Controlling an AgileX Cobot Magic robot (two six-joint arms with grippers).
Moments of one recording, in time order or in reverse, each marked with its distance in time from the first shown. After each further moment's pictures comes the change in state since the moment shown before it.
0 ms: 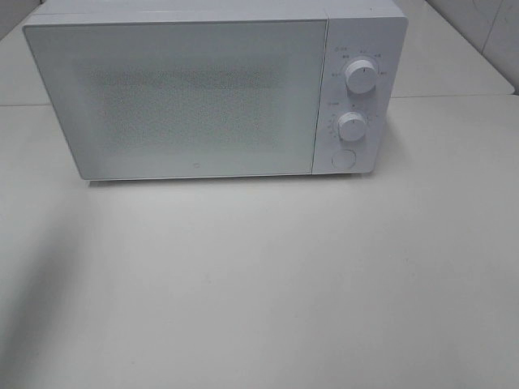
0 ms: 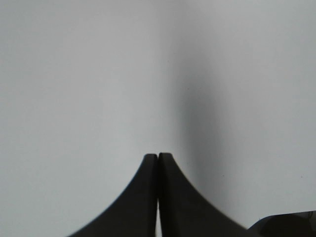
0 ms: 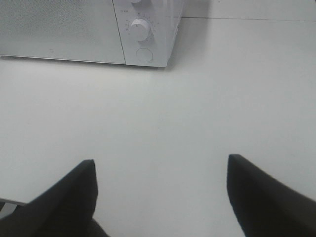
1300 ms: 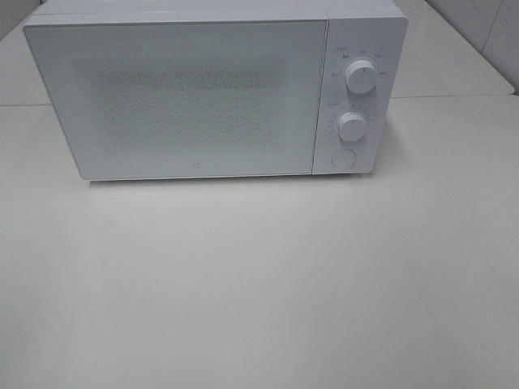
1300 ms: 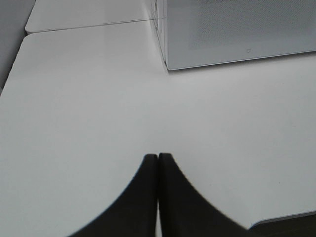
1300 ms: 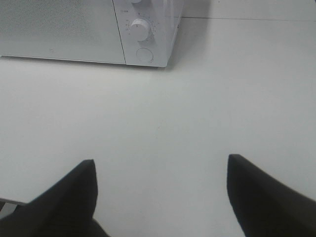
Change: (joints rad) left arm 0.011 -1.188 0.487 -0.053 0.033 0.058; right arm 0.000 0.000 0.000 0.000 0.000 0.000
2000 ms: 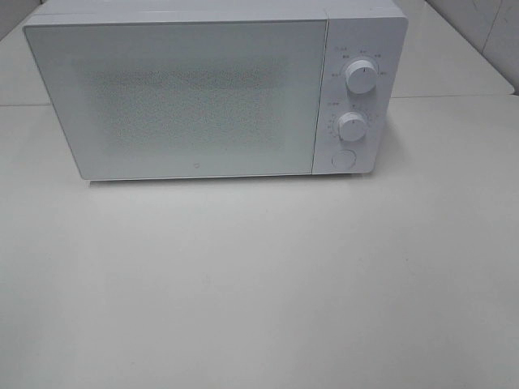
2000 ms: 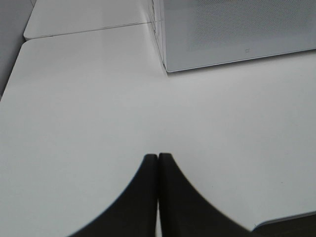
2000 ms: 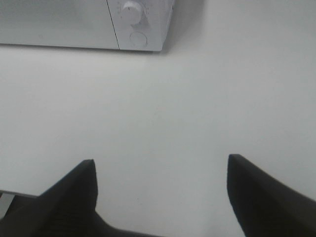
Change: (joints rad) left arm 0.000 0.000 0.013 -0.009 -0.023 0.029; right arm 0.000 0.113 0.001 -0.016 -0.001 0.031
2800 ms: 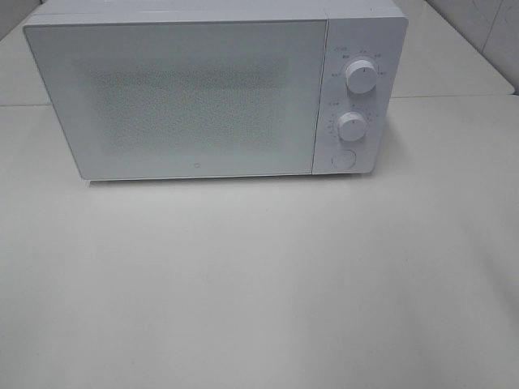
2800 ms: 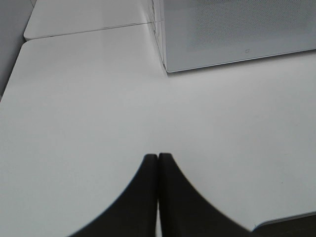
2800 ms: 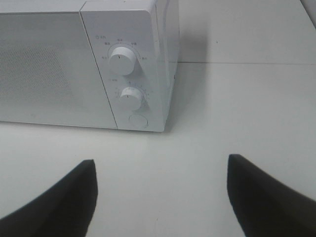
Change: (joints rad) left arm 0.000 0.000 0.000 0.000 -0.001 0.000; right arm 0.000 0.495 -0.023 -0.003 -0.620 0.002
